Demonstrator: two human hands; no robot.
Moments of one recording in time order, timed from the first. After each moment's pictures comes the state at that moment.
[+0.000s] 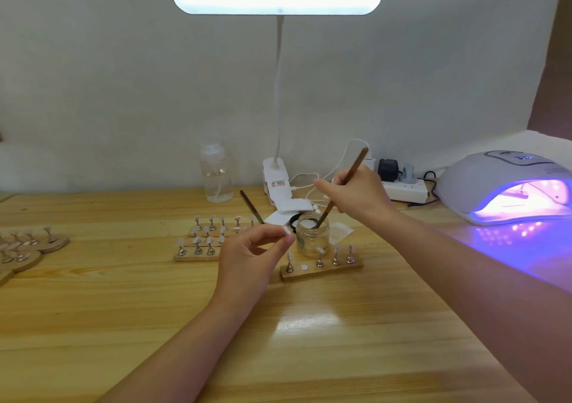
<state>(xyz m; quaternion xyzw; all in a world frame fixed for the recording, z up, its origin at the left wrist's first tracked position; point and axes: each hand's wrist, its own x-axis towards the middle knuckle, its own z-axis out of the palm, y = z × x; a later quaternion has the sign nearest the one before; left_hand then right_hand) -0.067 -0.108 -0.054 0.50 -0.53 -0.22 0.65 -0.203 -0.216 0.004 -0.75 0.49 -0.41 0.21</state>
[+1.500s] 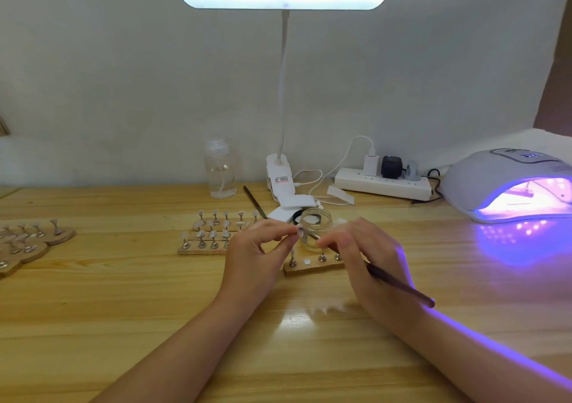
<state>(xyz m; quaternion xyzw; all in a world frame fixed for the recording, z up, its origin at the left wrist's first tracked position) -0.067 -0.110 -0.060 0.51 -0.60 -0.11 0.60 -0.223 -0.141 -0.060 -0.79 0.22 -0.57 0.09</state>
